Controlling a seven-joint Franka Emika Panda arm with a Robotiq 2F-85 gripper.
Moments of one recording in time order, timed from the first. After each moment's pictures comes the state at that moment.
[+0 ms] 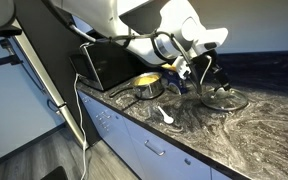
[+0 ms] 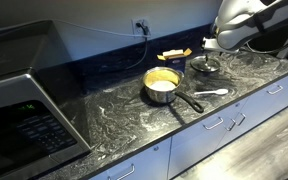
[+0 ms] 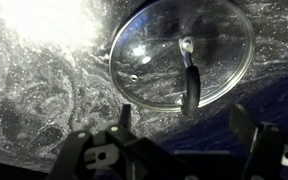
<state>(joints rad) 0.02 0.68 -0.24 -1.57 -0.22 2.65 0.87</state>
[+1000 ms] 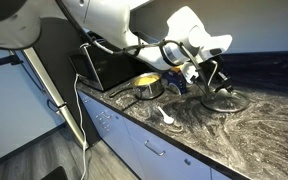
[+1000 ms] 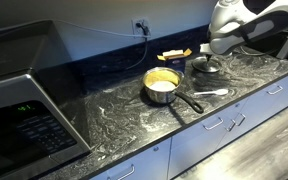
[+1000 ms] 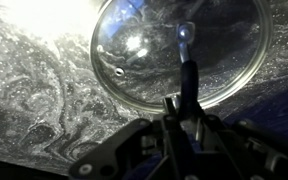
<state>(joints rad) 0.05 0.82 -0.29 -1.42 -0.21 2.61 0.88</state>
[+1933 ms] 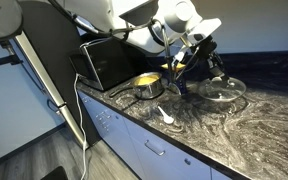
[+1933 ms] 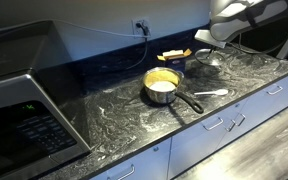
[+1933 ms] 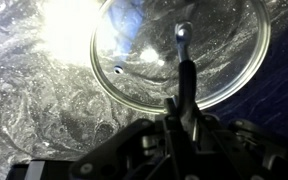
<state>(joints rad) 0.15 0.71 -0.39 -1.44 -0.23 2.41 1.31</state>
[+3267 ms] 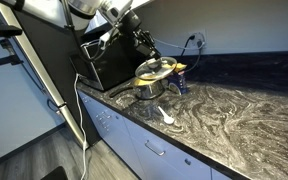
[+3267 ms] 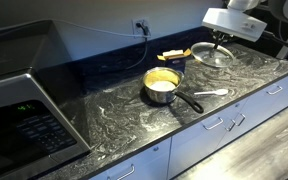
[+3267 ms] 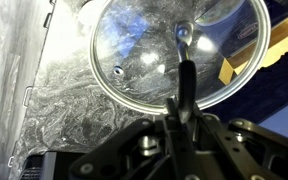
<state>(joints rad) 0.19 0.03 -0.09 -2.07 -0.57 2.41 1.56</state>
